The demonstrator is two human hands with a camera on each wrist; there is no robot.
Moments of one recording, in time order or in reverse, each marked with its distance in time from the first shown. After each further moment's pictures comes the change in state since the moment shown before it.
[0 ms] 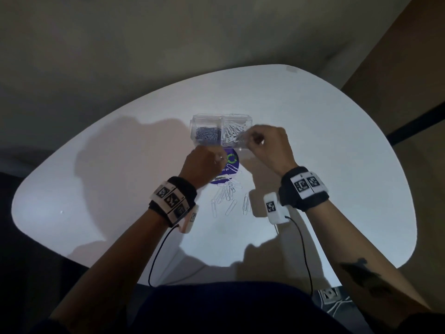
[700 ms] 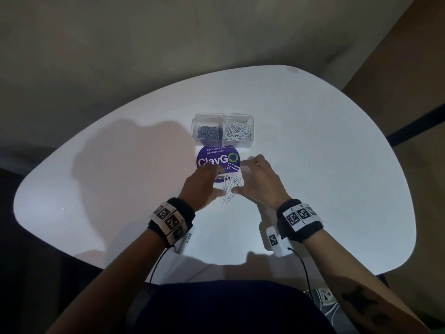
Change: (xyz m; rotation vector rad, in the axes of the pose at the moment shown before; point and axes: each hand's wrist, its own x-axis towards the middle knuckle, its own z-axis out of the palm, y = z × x) left_hand -0.049 -0.018 0.026 0.023 -0.189 -0.083; right_hand -0.068 0.026 0.049 -0.224 -0.285 0.122
